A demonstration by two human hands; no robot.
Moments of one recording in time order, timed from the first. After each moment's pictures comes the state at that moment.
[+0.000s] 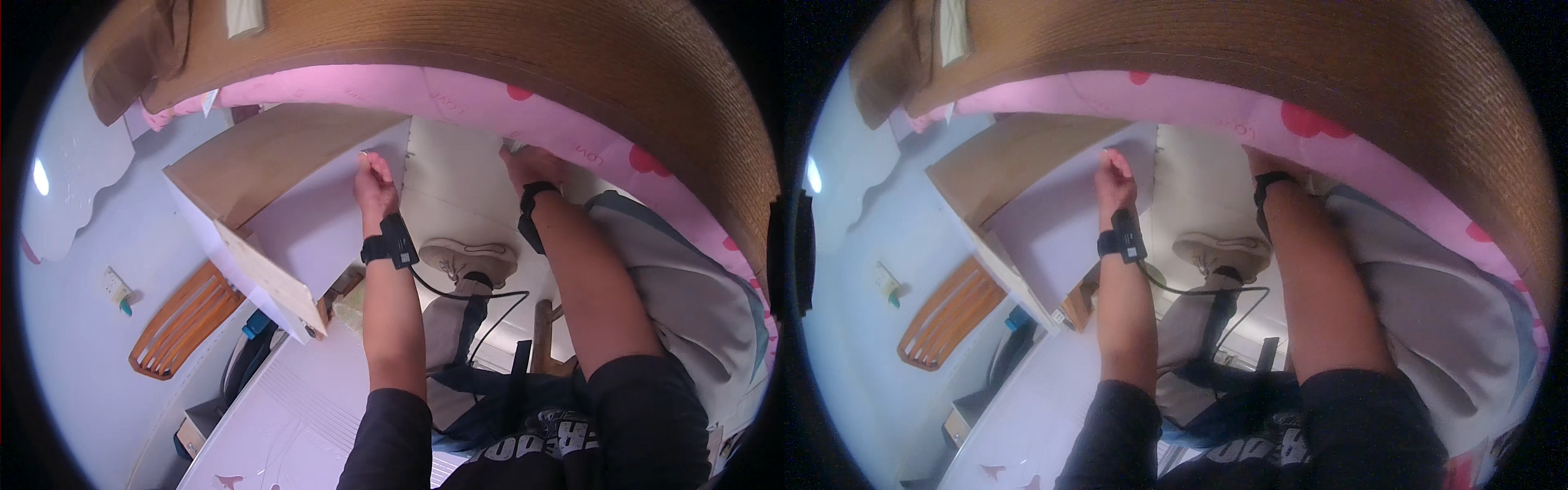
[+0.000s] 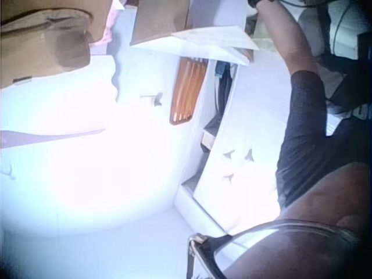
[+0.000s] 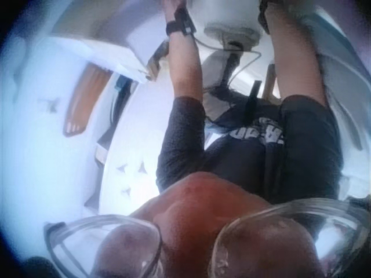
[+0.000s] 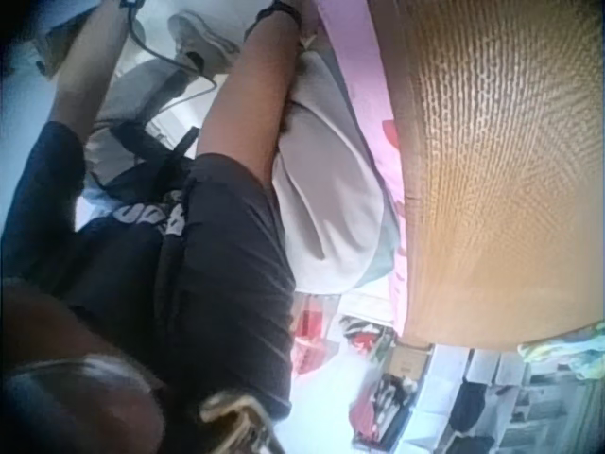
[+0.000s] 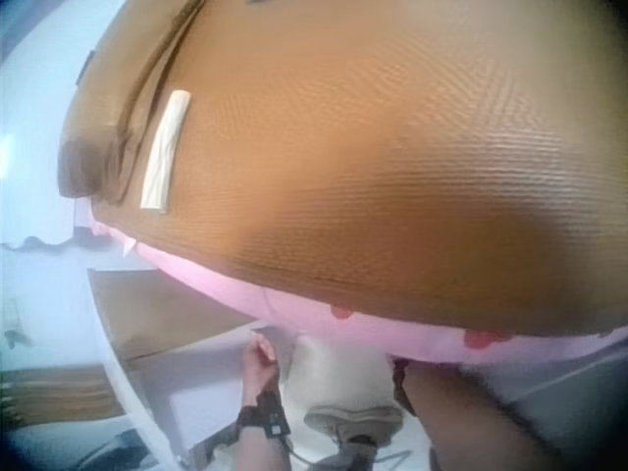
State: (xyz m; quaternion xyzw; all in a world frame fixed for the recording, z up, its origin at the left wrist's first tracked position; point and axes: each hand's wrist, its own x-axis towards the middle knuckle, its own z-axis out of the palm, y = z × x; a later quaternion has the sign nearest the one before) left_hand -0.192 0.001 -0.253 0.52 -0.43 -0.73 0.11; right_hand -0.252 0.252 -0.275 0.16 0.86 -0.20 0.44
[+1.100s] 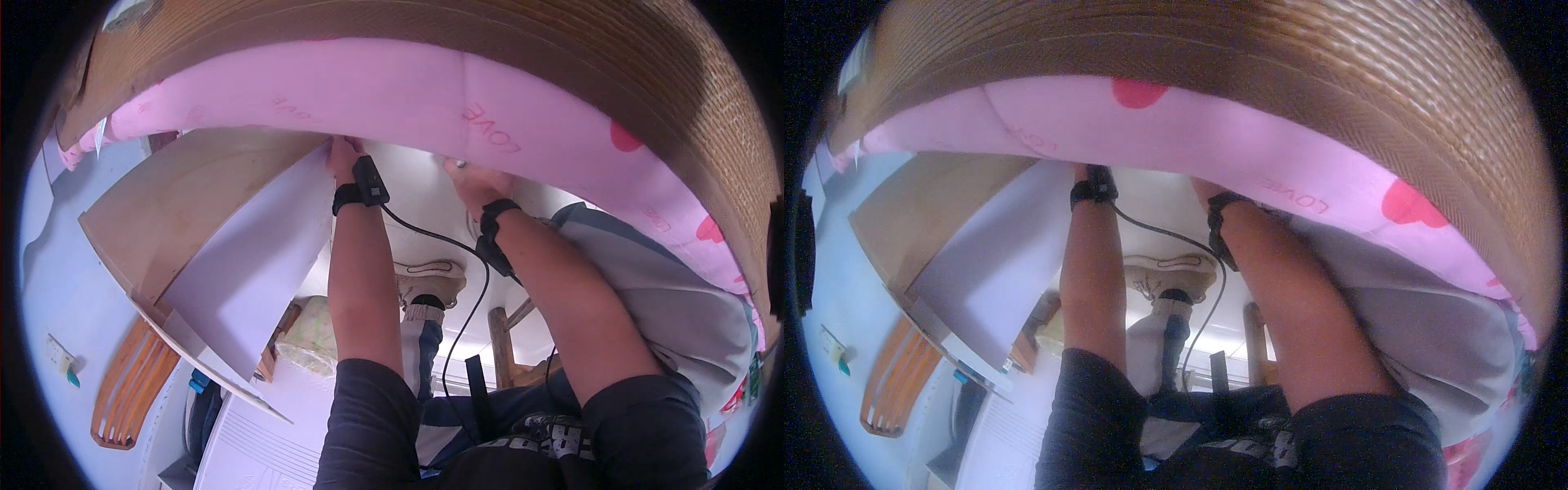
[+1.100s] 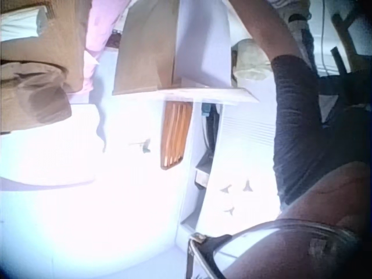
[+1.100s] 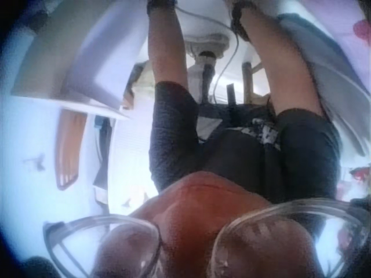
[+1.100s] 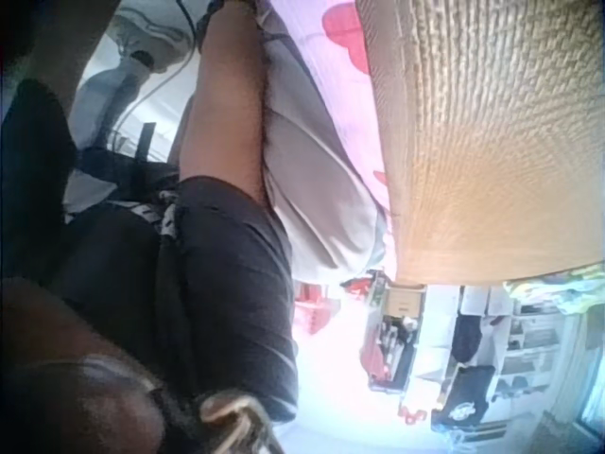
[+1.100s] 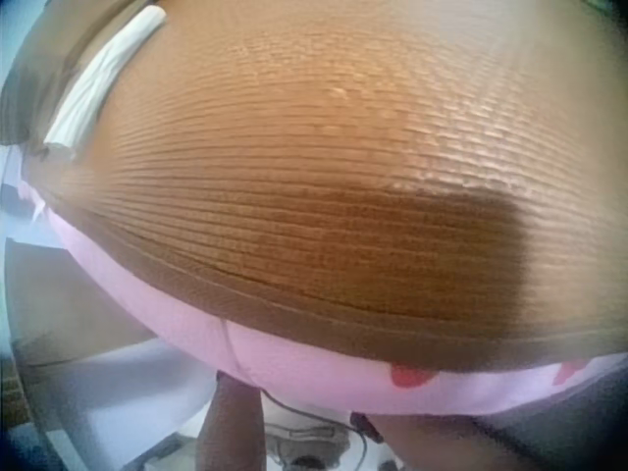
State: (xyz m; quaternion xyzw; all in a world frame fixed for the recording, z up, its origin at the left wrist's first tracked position) left_hand -0.253 0.047 -0.404 0.65 -0.29 -0.68 0.18; right_hand -0.222 0.267 -0.325 0.13 0.86 -0.35 0.35
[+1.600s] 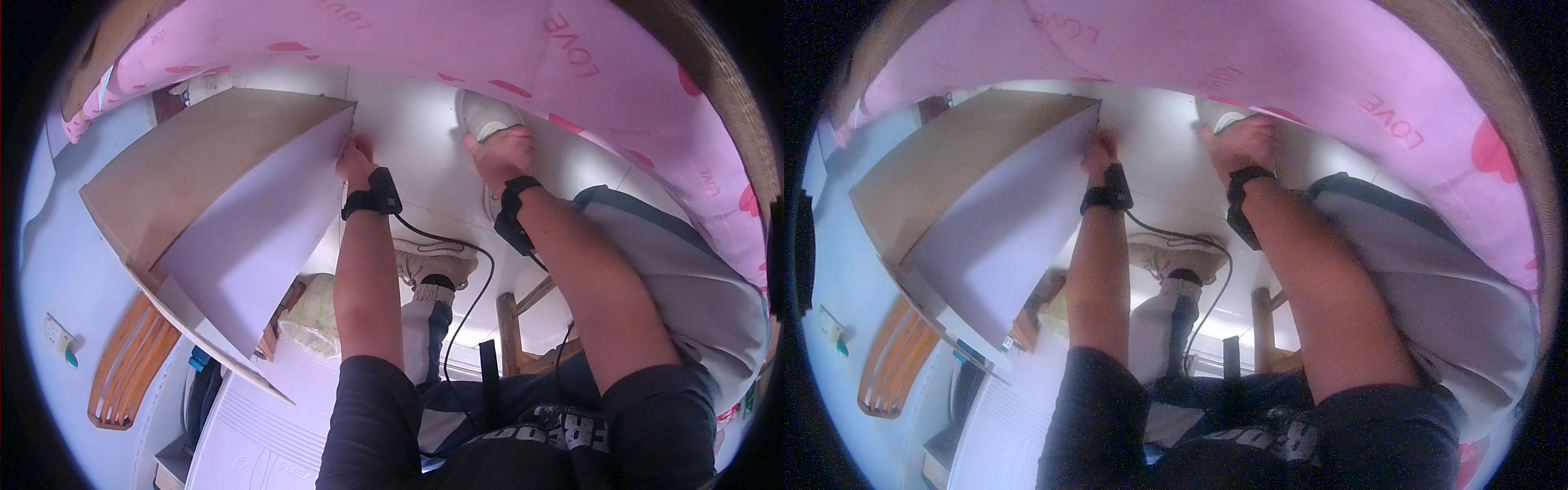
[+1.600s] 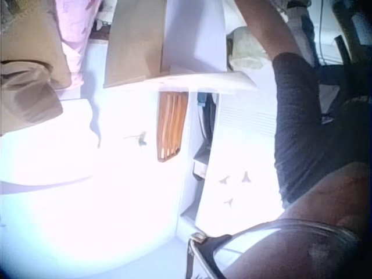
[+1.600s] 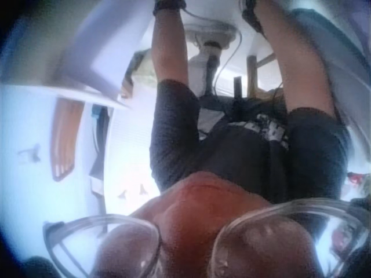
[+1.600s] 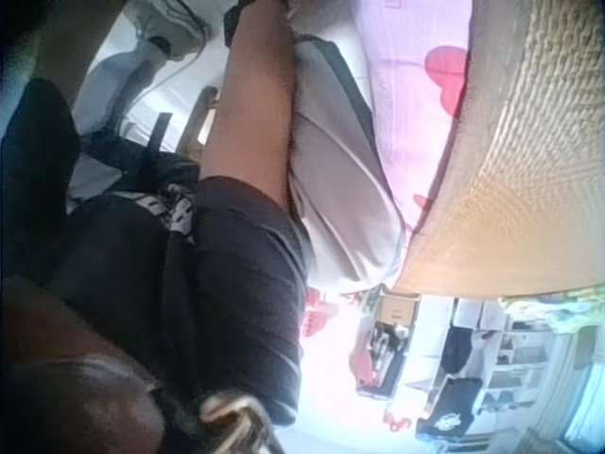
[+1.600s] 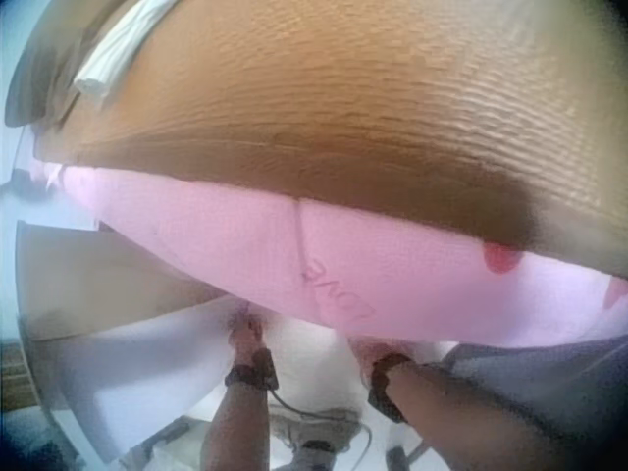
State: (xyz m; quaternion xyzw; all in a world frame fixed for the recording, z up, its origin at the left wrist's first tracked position) left_hand -0.175 -0.005 -0.408 0.64 -0.37 -0.65 0.18; right_hand -0.215 0.244 -0.353 0.09 0.93 -0.06 0.34
